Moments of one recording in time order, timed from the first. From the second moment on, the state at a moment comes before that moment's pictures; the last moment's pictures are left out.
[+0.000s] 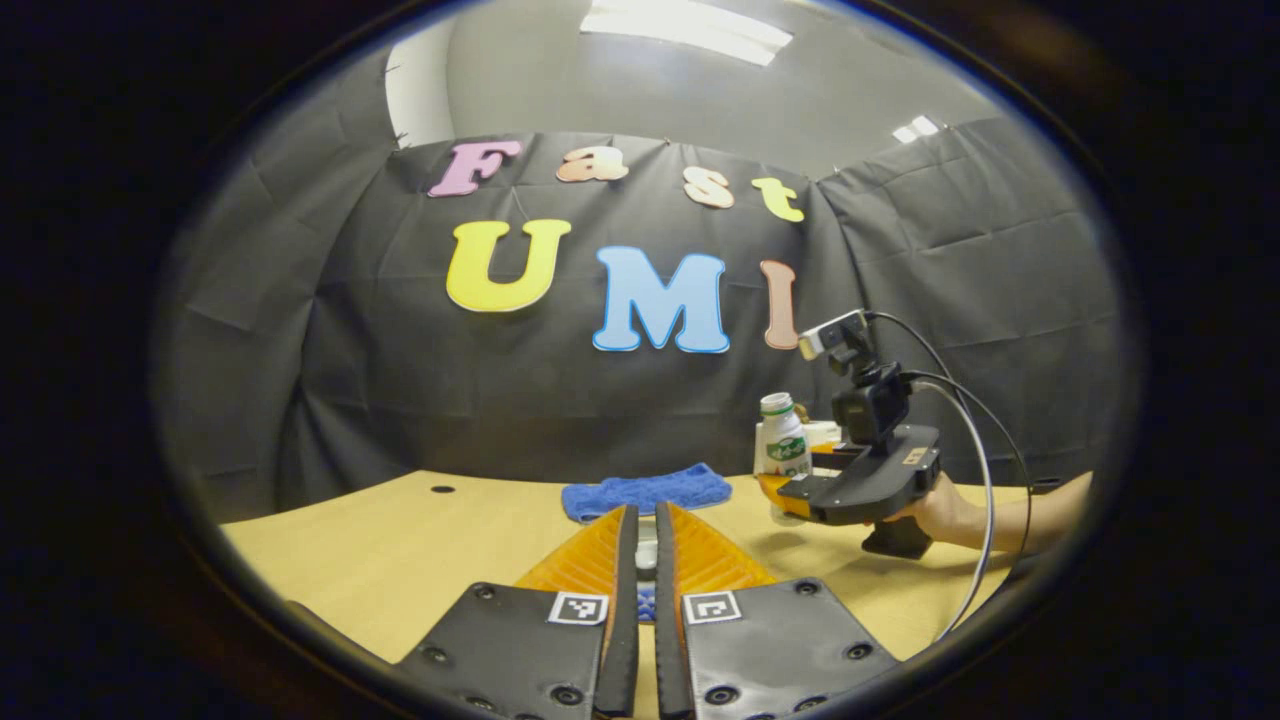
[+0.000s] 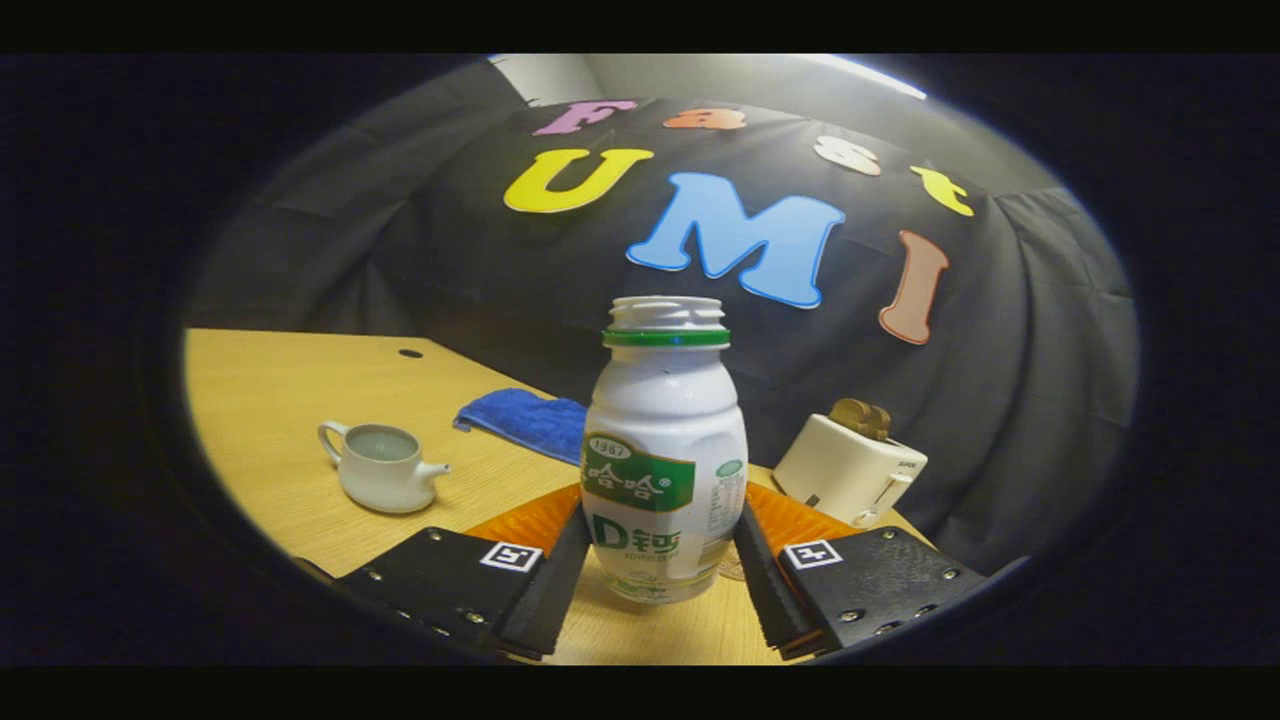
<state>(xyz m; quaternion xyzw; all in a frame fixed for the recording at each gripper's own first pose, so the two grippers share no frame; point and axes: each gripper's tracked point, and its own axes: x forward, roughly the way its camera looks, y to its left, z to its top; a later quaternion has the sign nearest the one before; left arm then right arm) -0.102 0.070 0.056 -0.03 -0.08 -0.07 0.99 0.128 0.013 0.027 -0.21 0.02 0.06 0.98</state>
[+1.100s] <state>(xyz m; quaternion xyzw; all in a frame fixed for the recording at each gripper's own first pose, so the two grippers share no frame) -0.123 0.080 0.031 -0.01 -0.07 -0.07 1.00 0.155 0.062 -0.005 -0.47 0.05 0.09 0.88</state>
